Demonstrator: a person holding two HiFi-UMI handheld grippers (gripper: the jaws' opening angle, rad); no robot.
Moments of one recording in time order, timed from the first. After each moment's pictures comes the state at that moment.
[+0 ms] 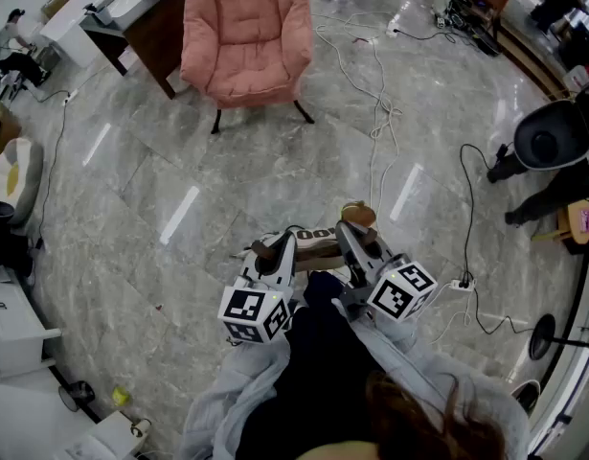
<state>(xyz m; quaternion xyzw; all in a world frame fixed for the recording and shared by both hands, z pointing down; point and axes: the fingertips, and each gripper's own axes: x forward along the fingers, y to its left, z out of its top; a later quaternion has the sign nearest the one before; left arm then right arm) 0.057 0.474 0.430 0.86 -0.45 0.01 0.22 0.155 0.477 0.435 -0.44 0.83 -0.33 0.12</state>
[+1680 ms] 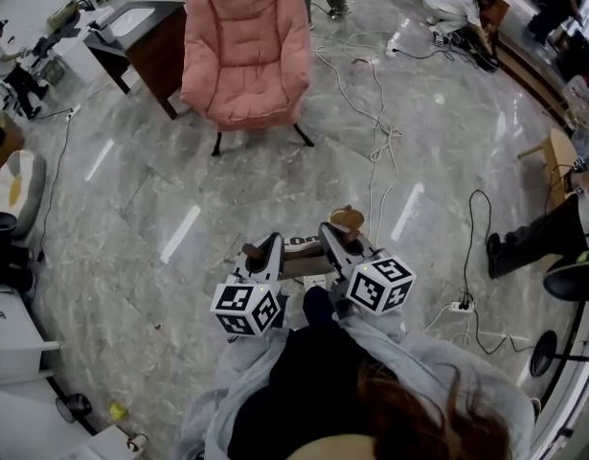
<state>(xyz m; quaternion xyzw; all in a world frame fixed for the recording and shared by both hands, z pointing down) 0.050 0.418 0.450 0.84 -0.49 -0.01 0.23 0.145 0.418 0.461 -0.44 0.84 -0.31 0.03</state>
